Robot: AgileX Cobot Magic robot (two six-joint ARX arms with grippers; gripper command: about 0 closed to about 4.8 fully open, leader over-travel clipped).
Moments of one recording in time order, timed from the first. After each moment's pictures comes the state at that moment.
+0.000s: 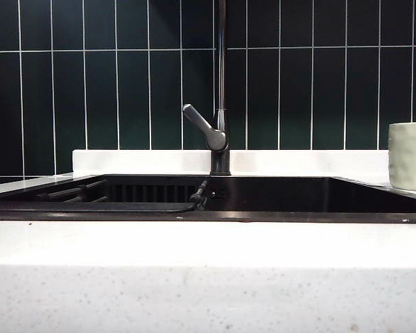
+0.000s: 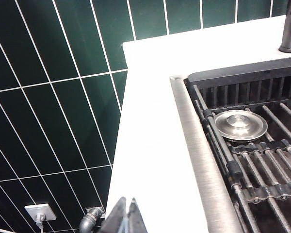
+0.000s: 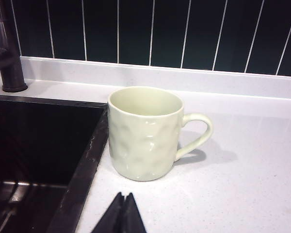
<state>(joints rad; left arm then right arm) -0.03 0.00 0.01 -0.03 -0.02 0.18 -0.03 0.00 0.01 0.04 0.02 -0.07</state>
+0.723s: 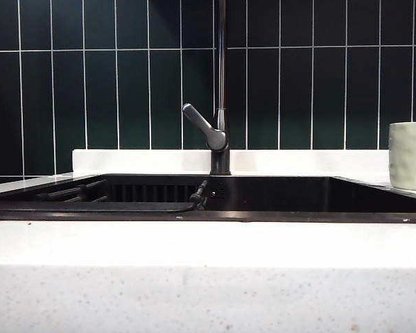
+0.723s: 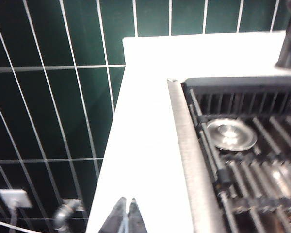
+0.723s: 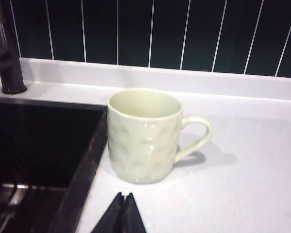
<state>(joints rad) -0.03 0.00 0.01 -0.04 -0.02 0.03 -0.03 0.00 0.01 0.04 0.03 -0.07</state>
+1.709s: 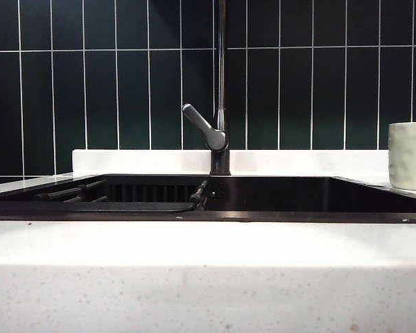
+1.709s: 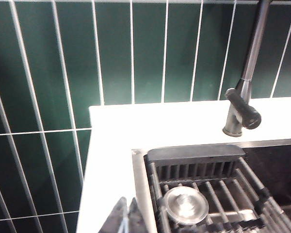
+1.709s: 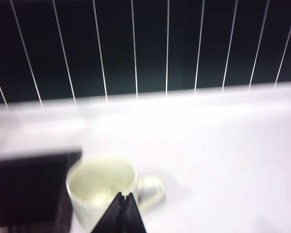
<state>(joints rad) -0.04 0.41 0.47 -0.04 0.13 0.01 -0.03 0.43 0.55 -0.17 0.20 0.03</state>
